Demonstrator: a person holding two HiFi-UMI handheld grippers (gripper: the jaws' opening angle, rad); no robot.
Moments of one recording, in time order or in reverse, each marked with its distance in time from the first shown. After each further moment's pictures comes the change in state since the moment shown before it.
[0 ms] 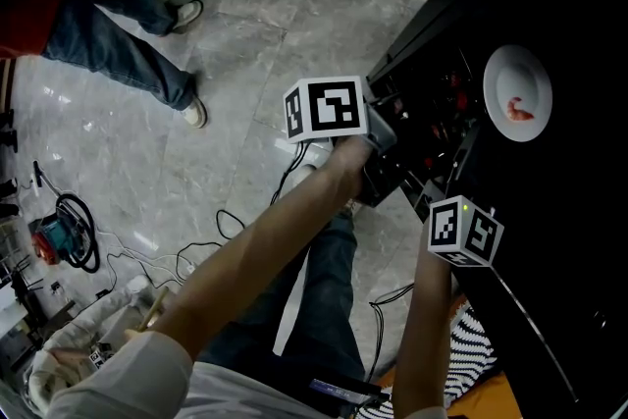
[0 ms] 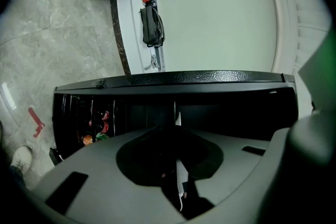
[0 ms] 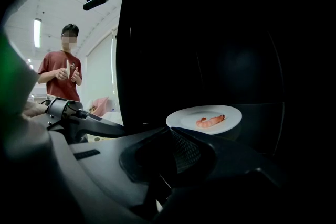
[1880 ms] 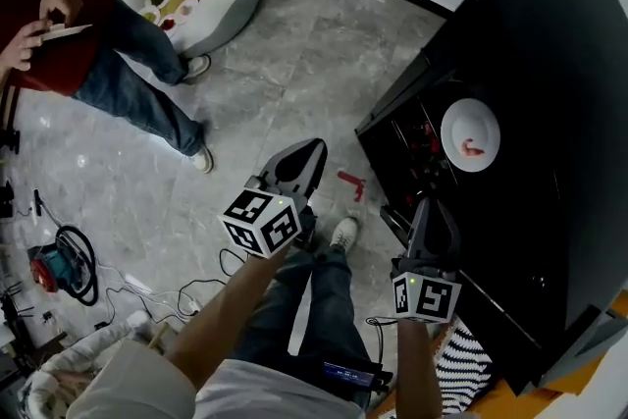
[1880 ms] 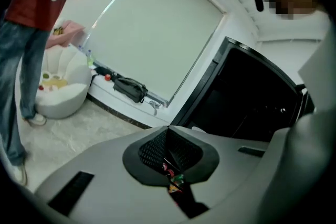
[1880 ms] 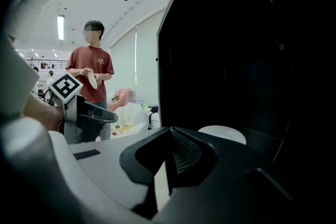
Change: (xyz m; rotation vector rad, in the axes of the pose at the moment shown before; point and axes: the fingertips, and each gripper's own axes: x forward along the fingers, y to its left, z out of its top) left arm -0.164 -0.058 0.051 0.882 -0.260 0.343; right arm -0.079 0.079 0.048 -0.192 0.082 0.201
